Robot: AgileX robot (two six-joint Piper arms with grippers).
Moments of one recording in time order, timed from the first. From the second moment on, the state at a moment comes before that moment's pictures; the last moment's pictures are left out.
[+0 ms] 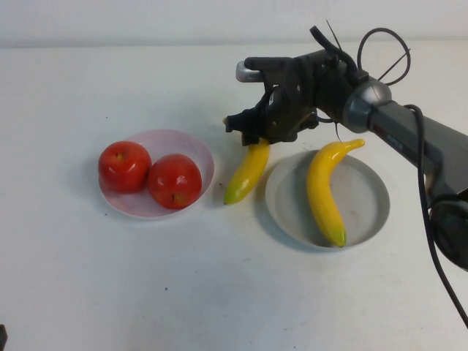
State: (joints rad) right arm 0.52 2.44 -2.22 0.05 0.86 0.31; left arm -0.08 -0.01 0.02 -0.11 0.38 0.14
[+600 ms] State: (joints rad) right arm 0.52 2.36 -2.41 -0.01 1.24 0.31; left arm -0.08 -0.01 0.02 -0.11 0.38 0.14
